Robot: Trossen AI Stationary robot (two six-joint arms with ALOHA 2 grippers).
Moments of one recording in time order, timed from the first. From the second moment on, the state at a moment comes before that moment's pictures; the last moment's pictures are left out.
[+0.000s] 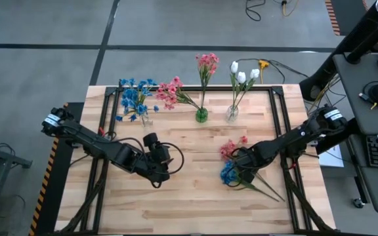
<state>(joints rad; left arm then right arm) -0.45 1.45 1.09 -0.64 -0.70 -0.49 0.34 1.49 0.78 -0.92 -0.05 0.99</state>
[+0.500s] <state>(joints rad) -0.45 1.45 1.11 -0.65 -0.70 -0.46 0.35 1.47 0.78 -0.98 -0.16 1.00</state>
